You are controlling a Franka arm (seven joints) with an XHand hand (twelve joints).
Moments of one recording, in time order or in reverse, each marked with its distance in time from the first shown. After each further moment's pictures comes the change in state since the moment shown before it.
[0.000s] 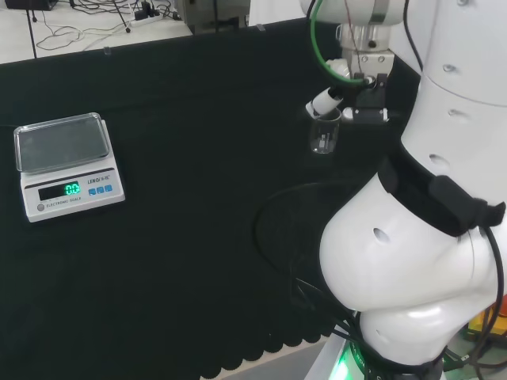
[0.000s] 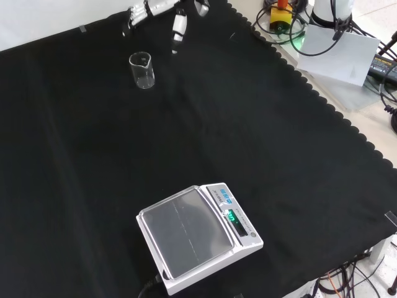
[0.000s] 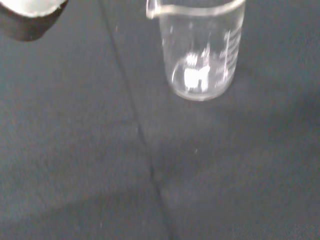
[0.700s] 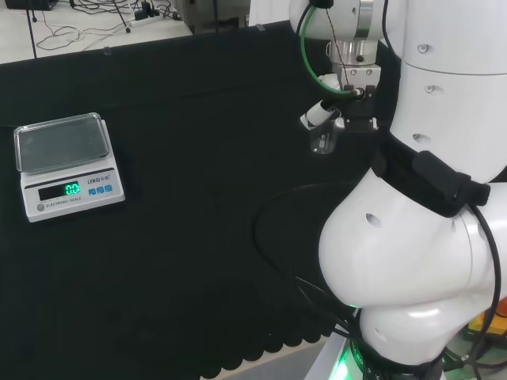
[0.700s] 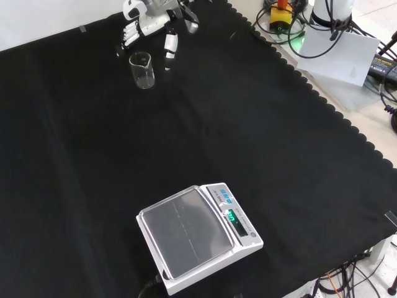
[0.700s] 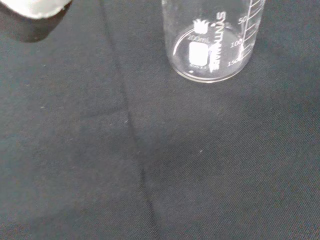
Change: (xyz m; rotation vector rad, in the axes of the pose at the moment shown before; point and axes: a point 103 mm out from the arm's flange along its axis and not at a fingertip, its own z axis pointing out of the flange) arm -0.002 0.046 0.029 0.040 -0.017 -0.010
